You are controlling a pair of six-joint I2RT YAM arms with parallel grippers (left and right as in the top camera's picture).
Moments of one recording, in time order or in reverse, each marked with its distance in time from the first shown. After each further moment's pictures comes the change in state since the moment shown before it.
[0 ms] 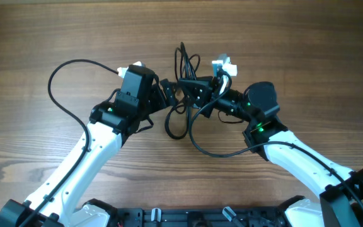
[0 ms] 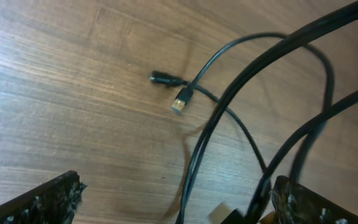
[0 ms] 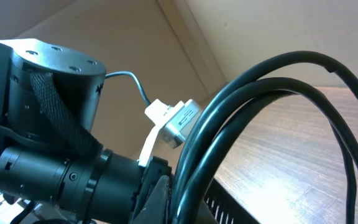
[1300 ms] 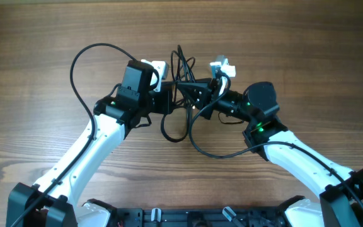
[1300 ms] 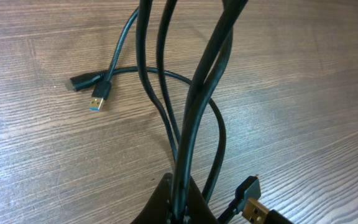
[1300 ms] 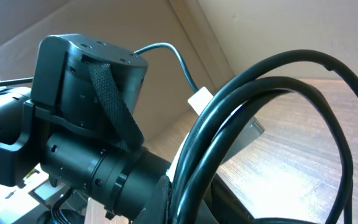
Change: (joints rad) left arm 0.033 0.080 0.000 0.088 0.257 0.456; right arm 0.000 0.000 0.000 -0.018 -0.040 0.000
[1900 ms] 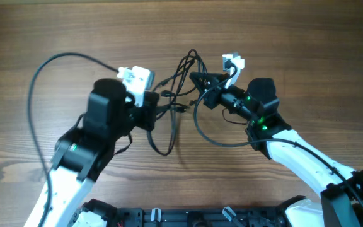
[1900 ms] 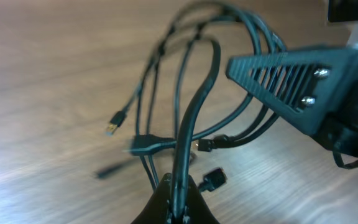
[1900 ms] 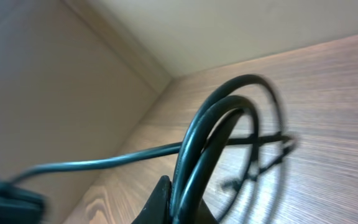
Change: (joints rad) left arm -0.001 -0.428 0.000 -0.167 -0.074 0.132; right arm -0.051 0.000 0.000 -0.157 0.219 0.097
